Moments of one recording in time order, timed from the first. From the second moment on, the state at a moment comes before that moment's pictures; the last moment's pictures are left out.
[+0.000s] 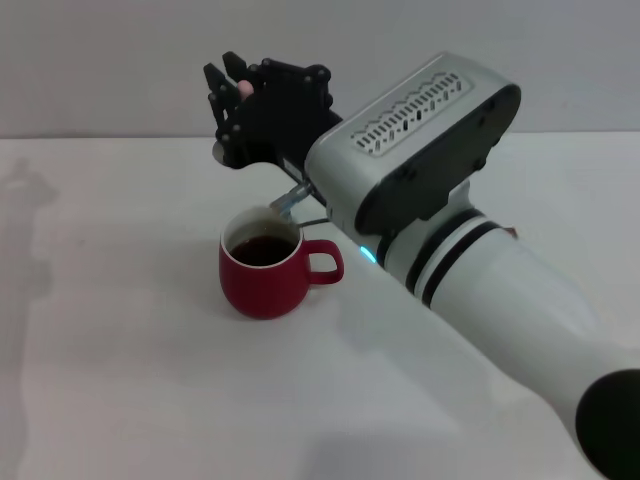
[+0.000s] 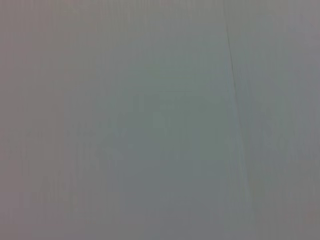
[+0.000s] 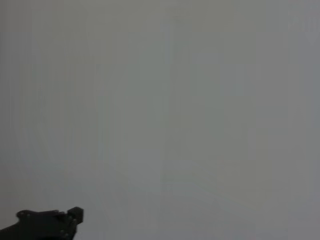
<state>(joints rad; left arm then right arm) -0.48 -2.06 -1.81 -0.31 2.87 0.99 0.06 0.48 2.08 0.76 1.31 -1.86 -0.35 -0.91</state>
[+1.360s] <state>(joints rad) -0.47 -2.06 -1.80 -0.30 2.87 0.99 0.06 0.32 2.08 0.67 1.33 -1.85 -0.40 -1.00</state>
